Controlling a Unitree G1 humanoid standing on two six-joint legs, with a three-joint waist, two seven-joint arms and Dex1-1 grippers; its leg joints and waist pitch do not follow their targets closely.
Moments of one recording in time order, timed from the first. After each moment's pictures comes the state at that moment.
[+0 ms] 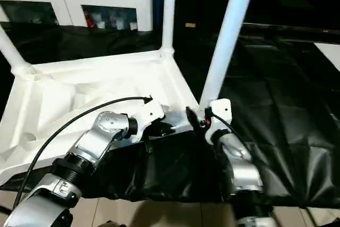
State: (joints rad) left arm -0.60 0.09 -0.28 0.55 0.19 0.19 -0.99; right arm -0.29 -0.18 -0.05 0.43 0.09 0.04 0.51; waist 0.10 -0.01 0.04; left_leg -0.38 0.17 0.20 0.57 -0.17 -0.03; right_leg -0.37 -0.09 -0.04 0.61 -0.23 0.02
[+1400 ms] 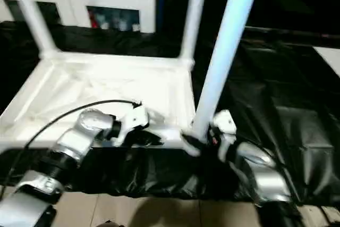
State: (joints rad) left arm -0.61 0.14 -0.28 0.62 0.18 0.13 -1.08; right arm -0.27 -0.22 -0.04 0.41 0.16 0.12 0.69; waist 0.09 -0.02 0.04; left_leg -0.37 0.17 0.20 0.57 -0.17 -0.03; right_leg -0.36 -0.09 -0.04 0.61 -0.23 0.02
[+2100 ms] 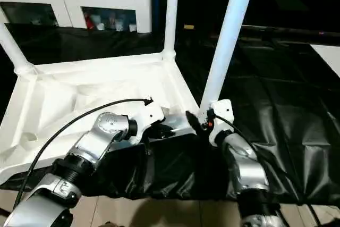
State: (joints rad) left arm -0.60 0.09 -0.28 0.58 0.19 0.17 -1.03; right arm -0.27 -0.23 -0.03 0.39 0.11 0.09 0.63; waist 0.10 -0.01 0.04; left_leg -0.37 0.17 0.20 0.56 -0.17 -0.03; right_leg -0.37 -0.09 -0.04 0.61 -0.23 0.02
